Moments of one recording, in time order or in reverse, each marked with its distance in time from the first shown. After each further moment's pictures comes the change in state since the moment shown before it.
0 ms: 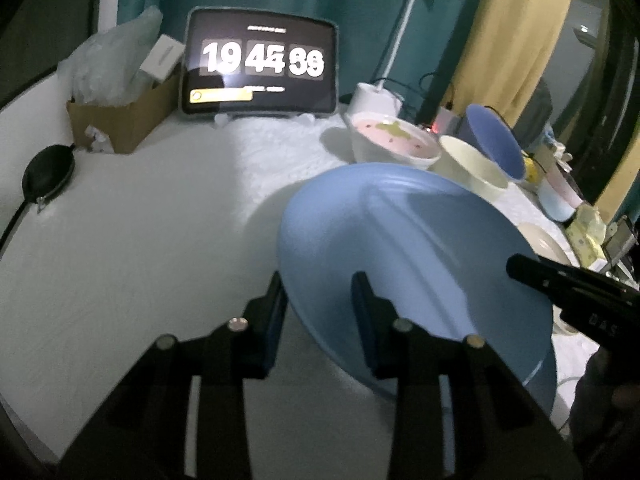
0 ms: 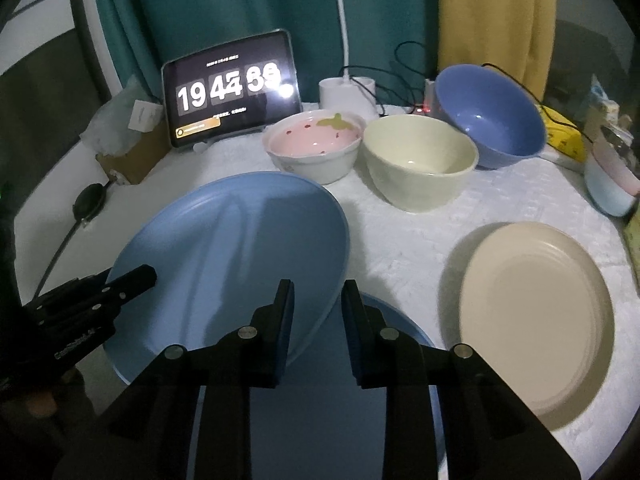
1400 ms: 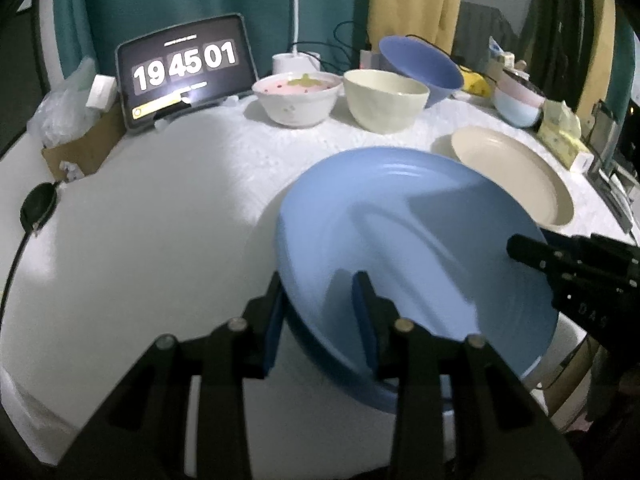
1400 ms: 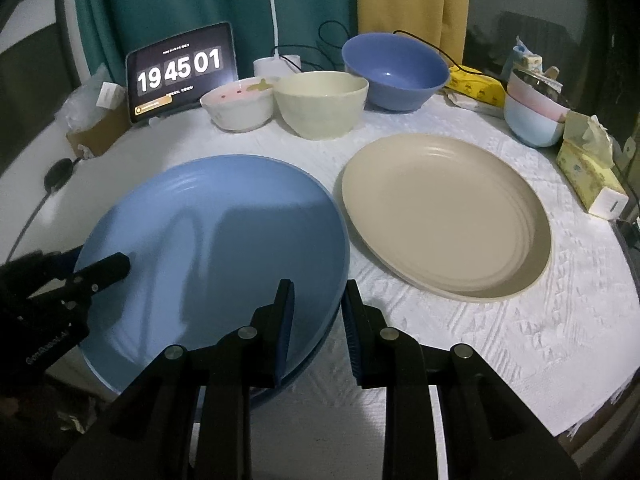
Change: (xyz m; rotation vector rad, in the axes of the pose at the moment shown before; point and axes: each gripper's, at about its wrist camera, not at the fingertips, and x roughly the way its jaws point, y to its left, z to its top) left arm -0.015 -0.088 -0.064 0.266 0.055 0.039; right arm -0.035 -0.045 -0.089 0.049 0.007 -0.147
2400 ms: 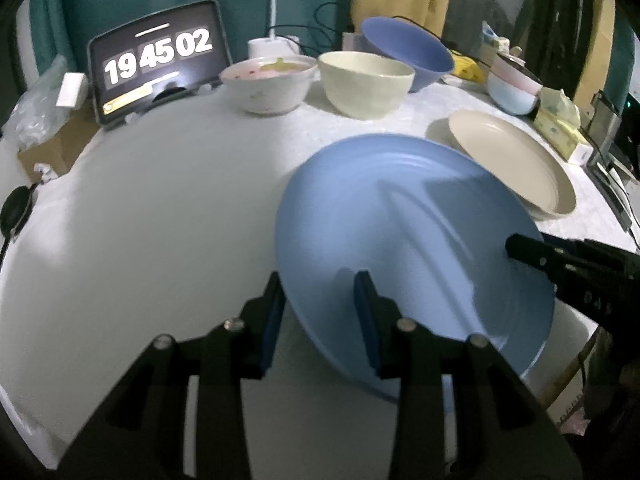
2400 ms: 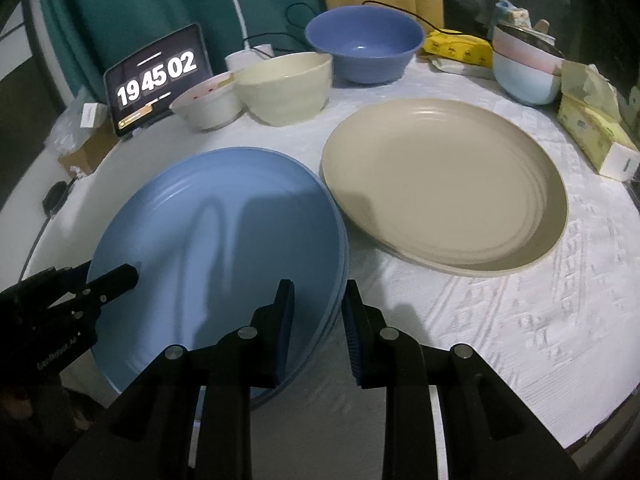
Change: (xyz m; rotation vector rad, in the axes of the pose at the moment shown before) left arm 0.028 -0.023 0.010 0.009 0.050 -0.048; right arm 0.014 -0.047 0.002 0.119 0.043 0.055
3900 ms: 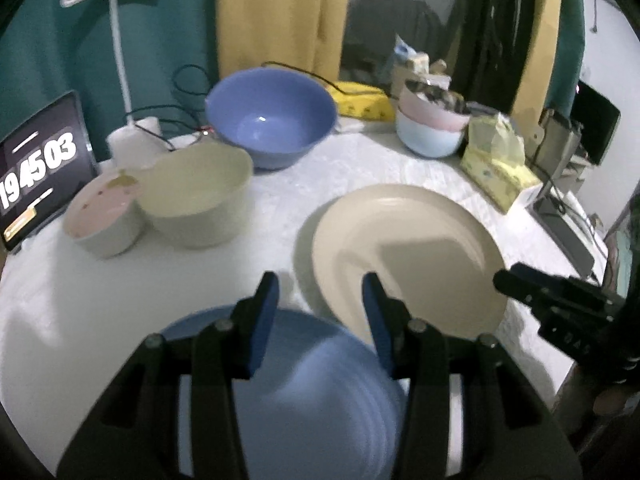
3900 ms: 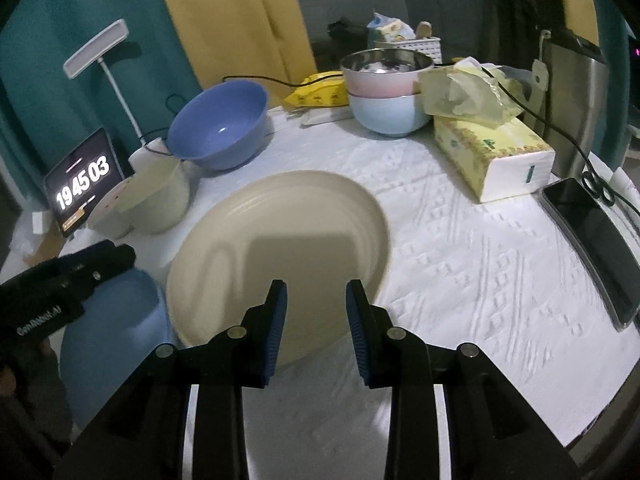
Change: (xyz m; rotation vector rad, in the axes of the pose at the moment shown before) left arm 0.036 -0.140 0.119 0.152 -0.068 -0.177; right arm -0.038 -0.150 0.040 0.203 -0.150 -0.101
